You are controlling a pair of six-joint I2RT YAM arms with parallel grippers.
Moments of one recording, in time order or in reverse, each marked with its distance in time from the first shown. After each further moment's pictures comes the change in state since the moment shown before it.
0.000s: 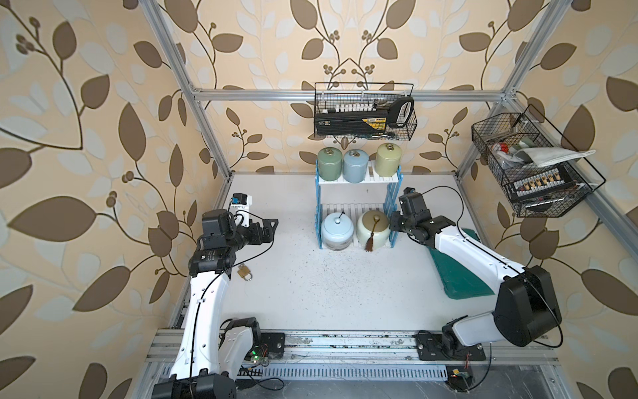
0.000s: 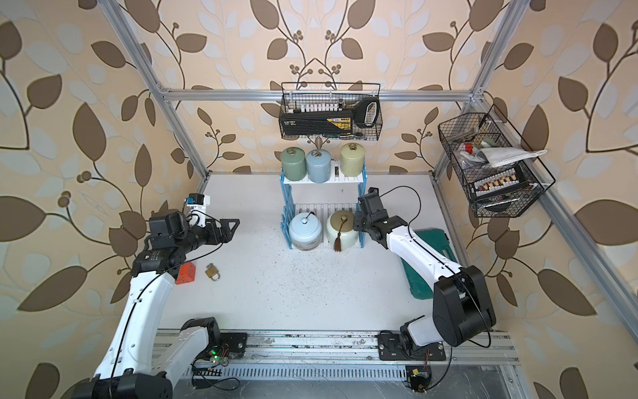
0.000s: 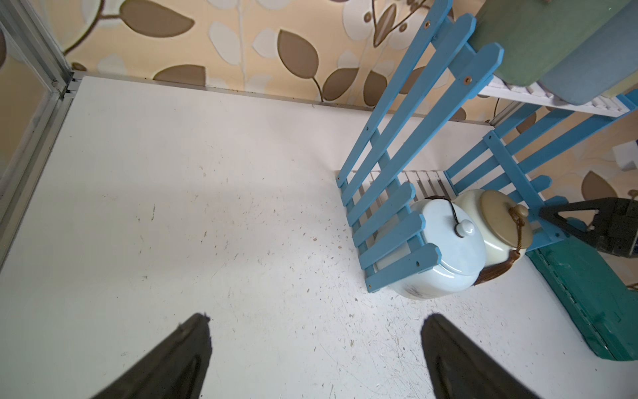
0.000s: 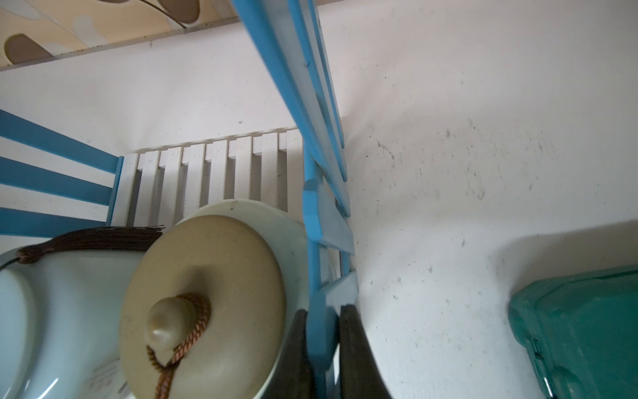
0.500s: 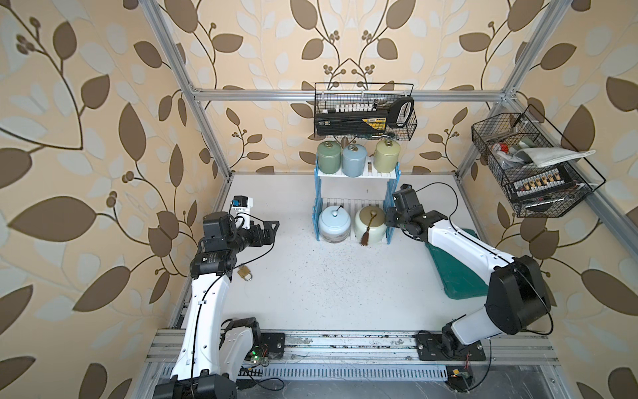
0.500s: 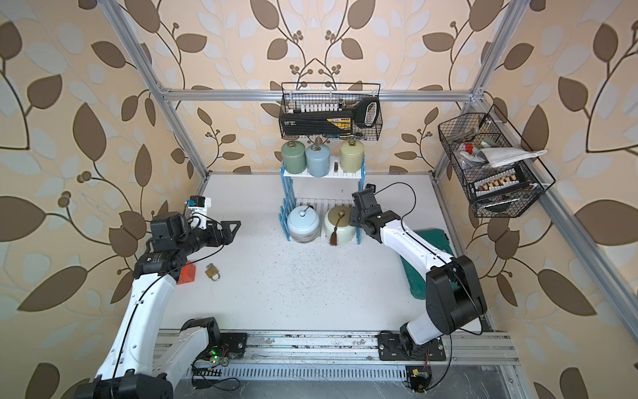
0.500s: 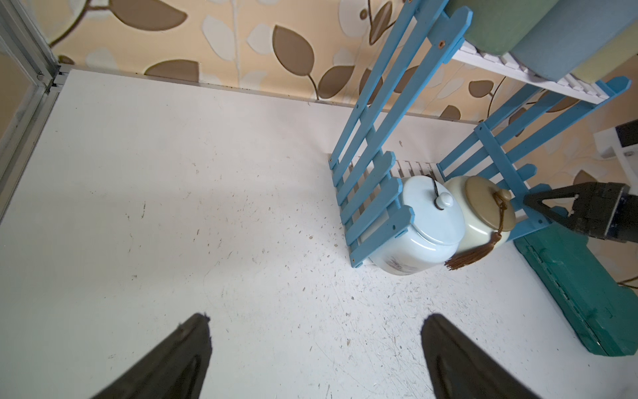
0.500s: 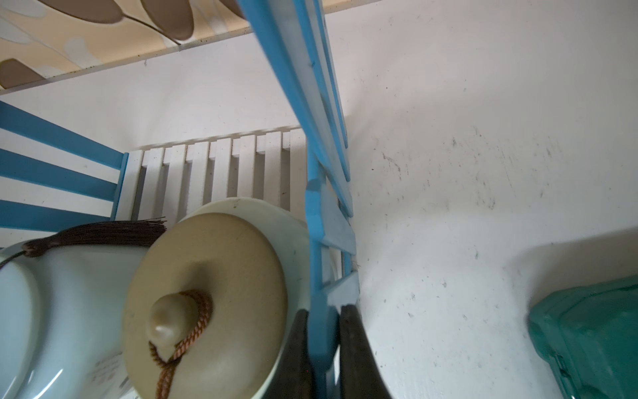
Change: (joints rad) left arm 0.000 -0.006 -0.034 0.026 0.021 -0.005; right arm 0.025 0.093 0.085 -0.001 0.044 0.048
